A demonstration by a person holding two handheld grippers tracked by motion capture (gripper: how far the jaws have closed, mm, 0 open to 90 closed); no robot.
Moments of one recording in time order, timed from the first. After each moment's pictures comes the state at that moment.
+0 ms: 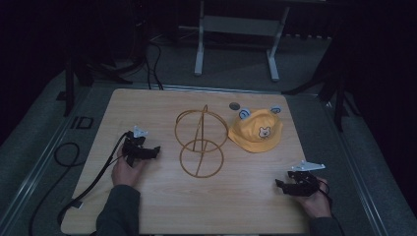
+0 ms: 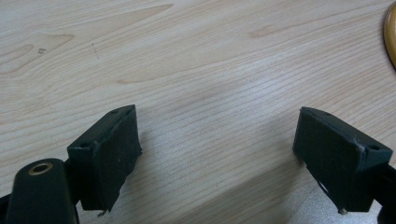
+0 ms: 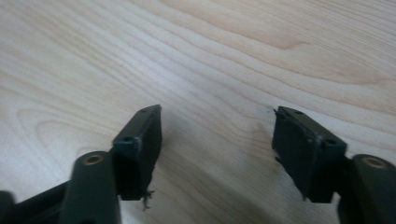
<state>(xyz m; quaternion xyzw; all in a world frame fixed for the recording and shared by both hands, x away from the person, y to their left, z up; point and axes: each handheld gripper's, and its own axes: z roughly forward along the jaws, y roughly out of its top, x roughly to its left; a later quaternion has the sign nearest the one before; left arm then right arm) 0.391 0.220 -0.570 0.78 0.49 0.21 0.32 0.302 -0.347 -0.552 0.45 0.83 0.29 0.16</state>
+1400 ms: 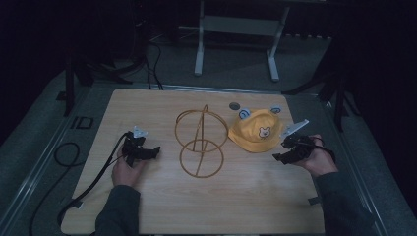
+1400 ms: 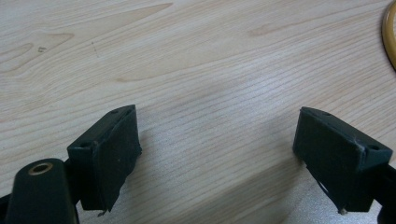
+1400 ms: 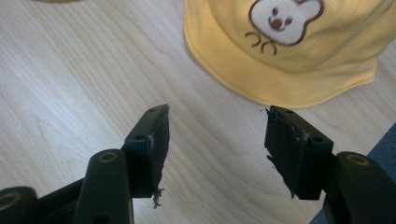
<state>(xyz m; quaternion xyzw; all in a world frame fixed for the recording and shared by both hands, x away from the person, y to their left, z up) 0.390 0.220 -0.570 0.78 0.49 0.20 0.33 0.375 -0.302 -0.444 0.31 0.92 0.19 0.15</state>
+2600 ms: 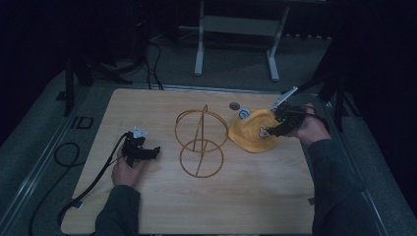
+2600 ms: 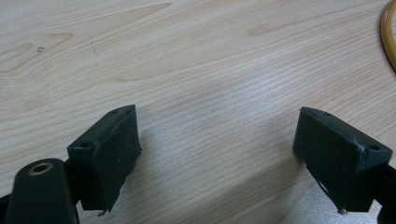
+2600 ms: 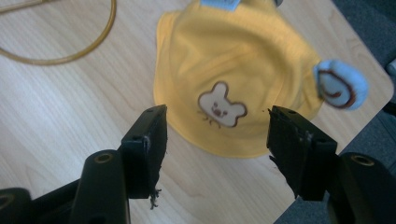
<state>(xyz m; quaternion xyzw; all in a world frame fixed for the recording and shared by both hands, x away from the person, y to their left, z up) 0.390 0.220 -0.570 0.78 0.49 0.20 0.33 0.432 -0.266 -0.384 0.29 0.93 0.17 0.16</state>
